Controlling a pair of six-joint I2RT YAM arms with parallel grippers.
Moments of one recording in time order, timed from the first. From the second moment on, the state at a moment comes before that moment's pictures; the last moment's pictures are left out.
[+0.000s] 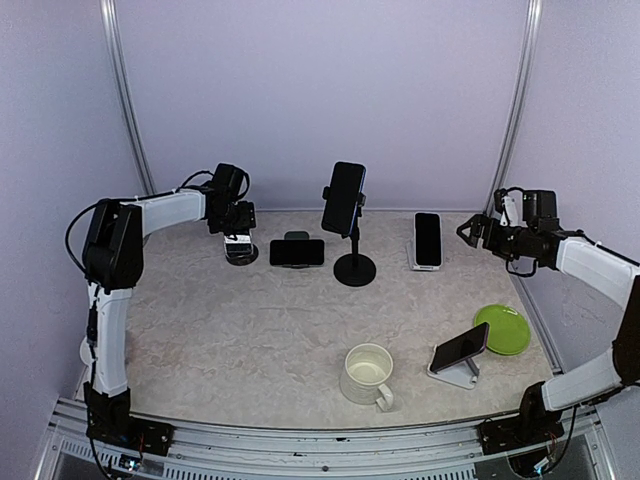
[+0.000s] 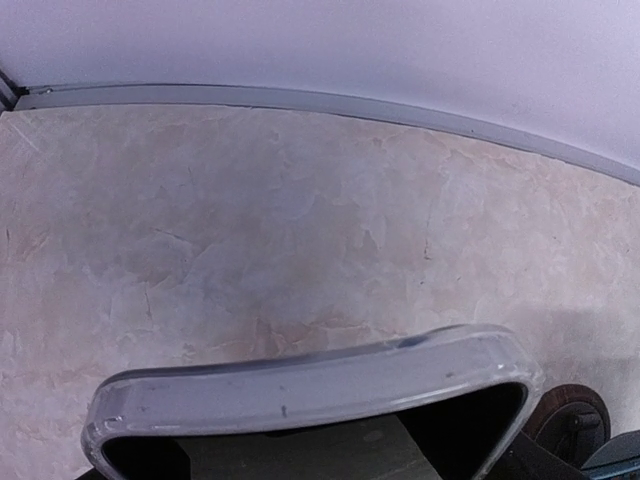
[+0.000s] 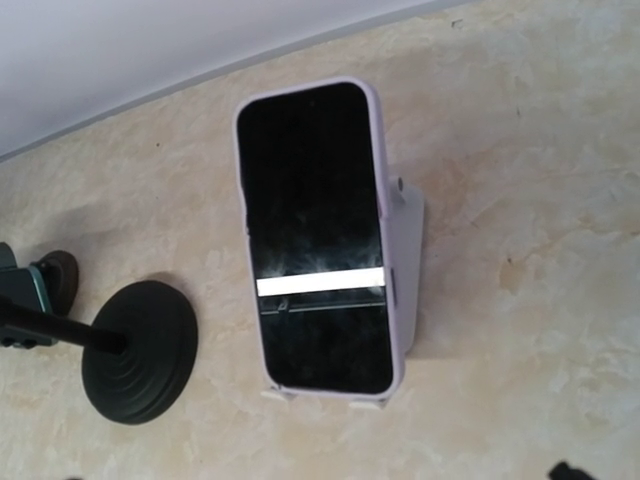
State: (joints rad) left arm -0.35 2.23 1.83 -0.41 -0.30 -0.39; right arm 0.01 1.30 0.90 -0.17 -0.36 0.31
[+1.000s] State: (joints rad) left arm -0.15 1.82 1.57 -0.56 0.05 -0.16; right arm 0.00 1.33 0.91 -0.12 -0.46 0.28
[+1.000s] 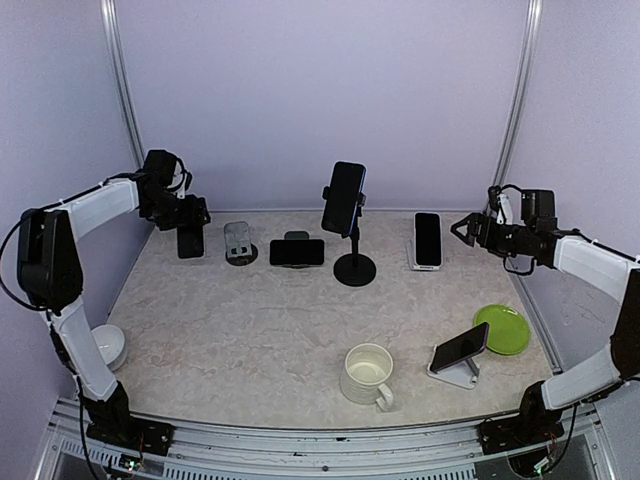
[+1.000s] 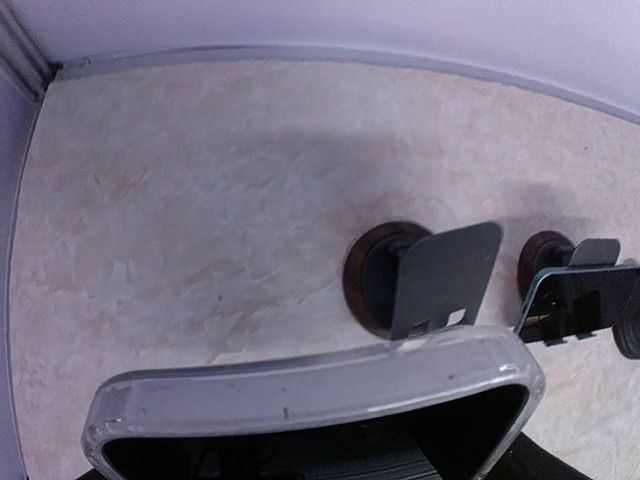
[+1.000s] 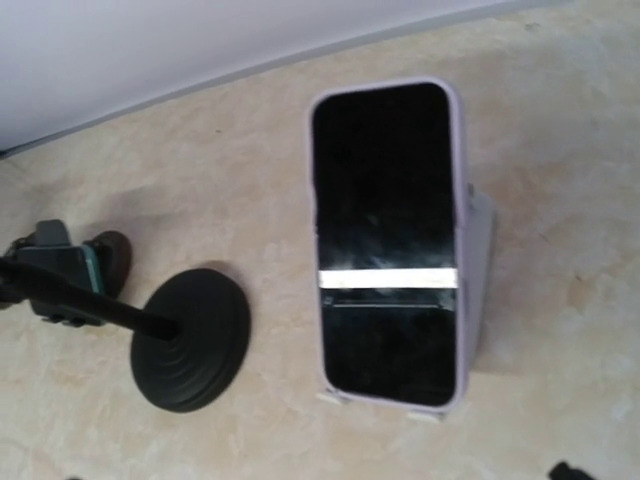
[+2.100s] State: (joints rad) left arm -0.05 1.77 1.13 -0.80 -0.01 -0.01; right arm 0.00 1.43 0.92 -0.01 -0.64 0.27
